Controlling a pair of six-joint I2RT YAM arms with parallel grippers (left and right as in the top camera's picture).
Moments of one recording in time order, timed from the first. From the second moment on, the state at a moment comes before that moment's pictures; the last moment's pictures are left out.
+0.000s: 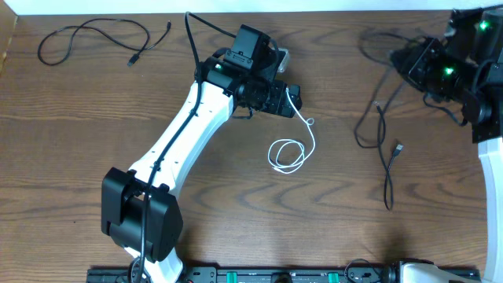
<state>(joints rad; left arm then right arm) -0.46 1.85 1.64 -0.87 0.38 -0.18 -0.04 1.40 1.61 -0.92 -0.39 0.65</state>
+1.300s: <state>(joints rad) -0.45 1.85 1.64 -0.84 0.33 -0.37 0.06 1.50 1.61 -1.06 -0.30 0.25</state>
